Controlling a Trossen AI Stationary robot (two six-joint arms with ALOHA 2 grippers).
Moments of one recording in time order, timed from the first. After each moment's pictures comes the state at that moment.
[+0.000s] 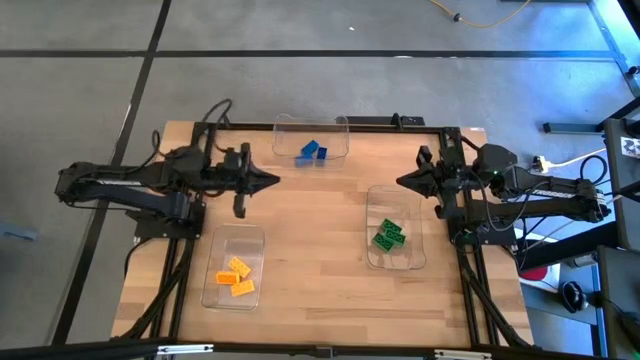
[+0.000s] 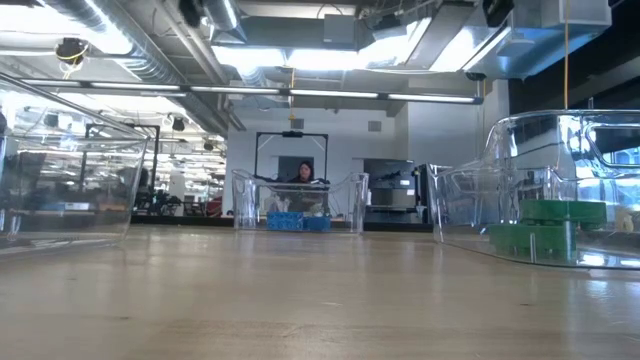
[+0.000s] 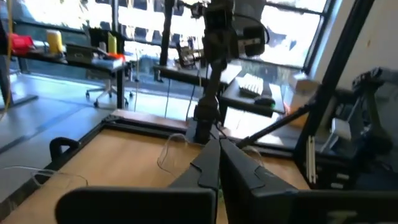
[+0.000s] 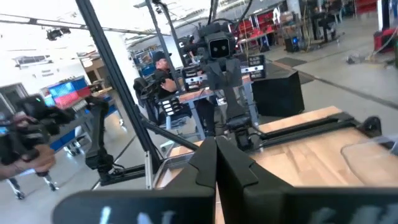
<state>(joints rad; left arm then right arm) 0.04 0.78 0.70 0.13 -0.02 -0.16 -0.10 0.65 0.69 0.04 -0.21 0.35</state>
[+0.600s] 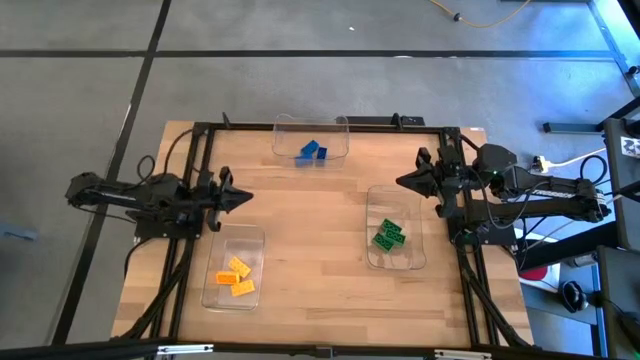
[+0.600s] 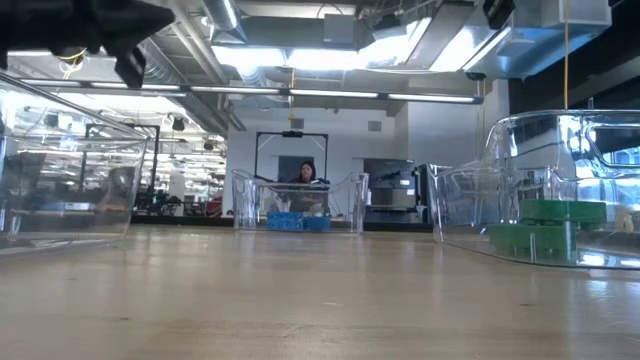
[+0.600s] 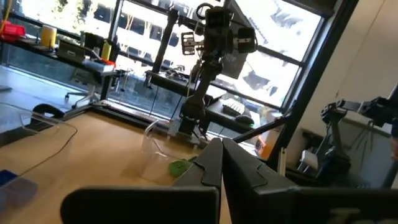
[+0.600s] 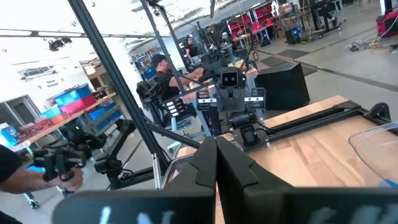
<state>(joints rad) -0.11 0.25 0.17 0.30 -0.17 -0.33 -0.10 0.65 0.69 0.03 -0.21 0.42</state>
